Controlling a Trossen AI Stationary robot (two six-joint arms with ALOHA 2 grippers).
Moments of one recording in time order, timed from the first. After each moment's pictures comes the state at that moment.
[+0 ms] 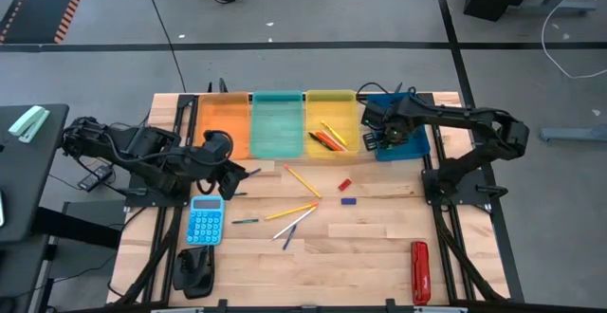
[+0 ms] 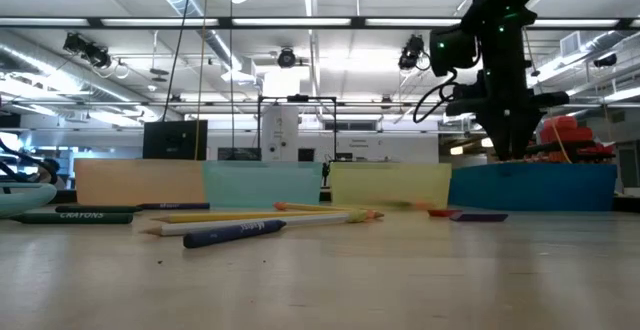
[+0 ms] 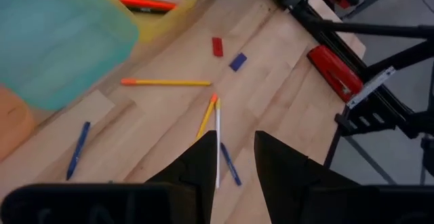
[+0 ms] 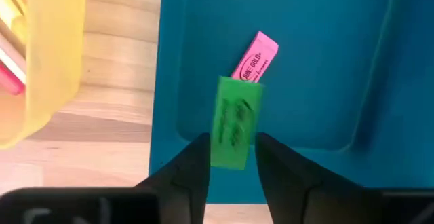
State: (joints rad) left arm -0.32 1.12 1.35 -1.00 -0.36 -0.98; right arm -0.50 1.40 0.94 -1.09 0.17 0.90
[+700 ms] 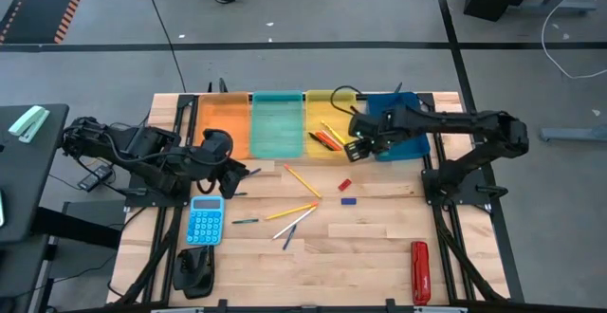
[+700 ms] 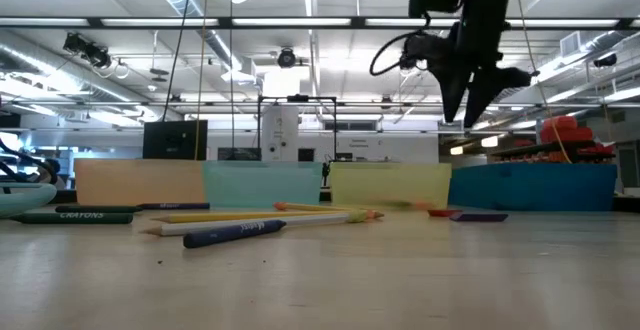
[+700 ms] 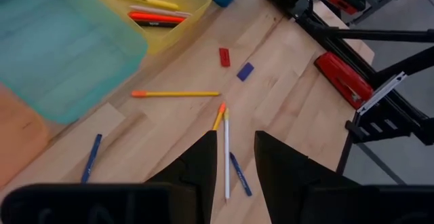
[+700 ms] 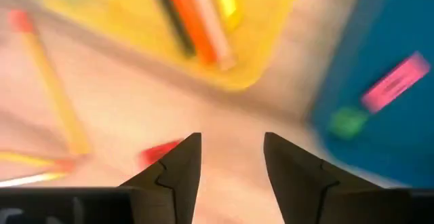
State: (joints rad) left arm -0.32 1.12 1.35 -1.00 -0.40 -0.95; right arm -0.24 1.40 1.10 -0.99 0.10 0.95
